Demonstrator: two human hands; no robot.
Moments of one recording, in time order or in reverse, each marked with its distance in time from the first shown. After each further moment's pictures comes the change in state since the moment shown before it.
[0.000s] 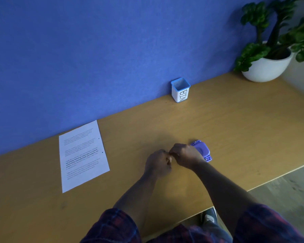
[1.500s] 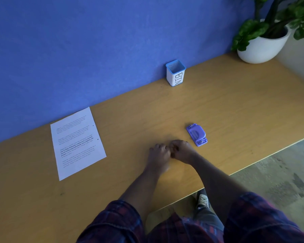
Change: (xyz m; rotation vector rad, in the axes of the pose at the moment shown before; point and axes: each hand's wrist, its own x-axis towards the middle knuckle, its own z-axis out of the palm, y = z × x) left_hand -0.031 0.008 0.027 0.387 -0.095 0.146; right_hand -0.030 -0.008 0.038 0.407 -0.083 0.372
